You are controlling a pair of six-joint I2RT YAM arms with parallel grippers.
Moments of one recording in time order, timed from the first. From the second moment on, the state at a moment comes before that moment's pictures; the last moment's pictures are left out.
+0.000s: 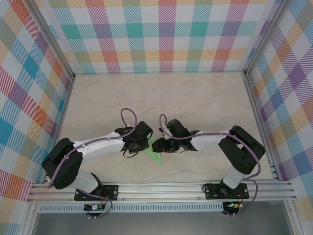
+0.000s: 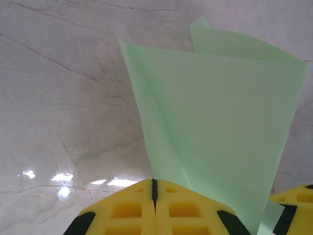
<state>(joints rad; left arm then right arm) -0.81 1.46 0.82 -0.57 -0.15 -1.04 0.82 1.66 0.73 0.05 -0.55 0.73</state>
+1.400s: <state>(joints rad) -0.80 1.25 0.76 -0.56 -0.15 -1.05 1.02 1.77 1.04 -0.39 -0.03 0.61</state>
